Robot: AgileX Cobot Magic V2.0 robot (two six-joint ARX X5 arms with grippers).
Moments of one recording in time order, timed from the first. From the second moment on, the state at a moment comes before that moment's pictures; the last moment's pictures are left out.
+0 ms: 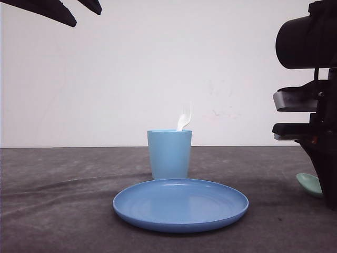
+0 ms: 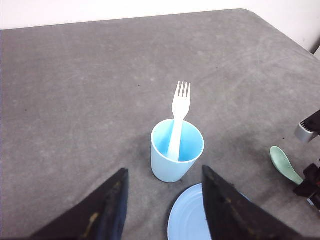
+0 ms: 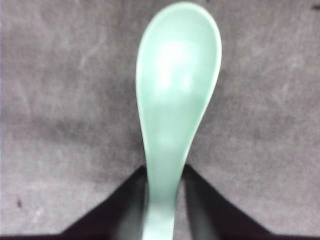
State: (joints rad) left arm -0.73 0.91 0.87 -0.38 -0.15 -0.23; right arm 0.44 1.42 0.76 -0.67 0.03 0.40
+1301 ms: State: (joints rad) left arm -0.73 0.91 0.87 -0.38 -0.15 -0.23; right arm 0.70 1.38 1.05 -0.05 0.03 0.23
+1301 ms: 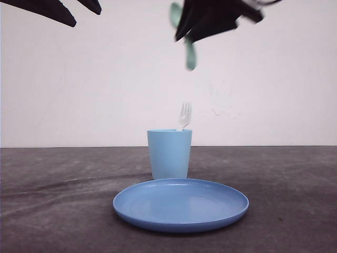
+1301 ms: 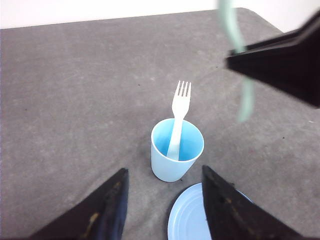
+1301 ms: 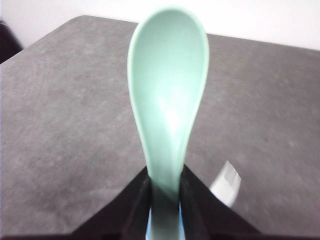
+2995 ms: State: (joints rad) left arm -0.73 0.91 0.87 -0.42 -0.15 -0.24; right arm 0.81 1.29 1.05 -0.40 0.10 0.26
